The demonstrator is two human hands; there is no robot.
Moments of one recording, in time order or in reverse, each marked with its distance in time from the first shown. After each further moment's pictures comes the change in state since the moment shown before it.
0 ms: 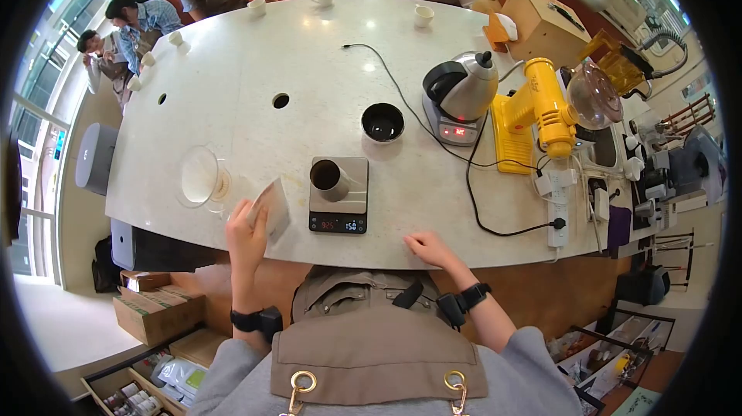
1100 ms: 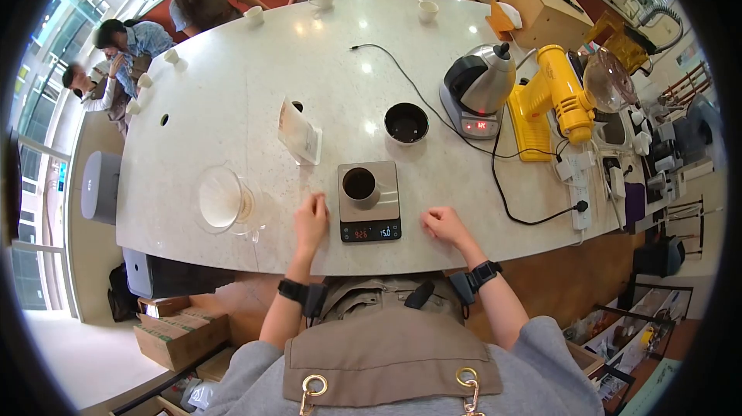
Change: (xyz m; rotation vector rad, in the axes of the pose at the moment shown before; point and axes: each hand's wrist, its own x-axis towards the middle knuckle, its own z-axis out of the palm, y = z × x) left_hand 0.014 -0.120 0.138 -0.357 -0.099 -0.196; right_hand 0.058 -0.020 0.021 0.372 0.190 0.158
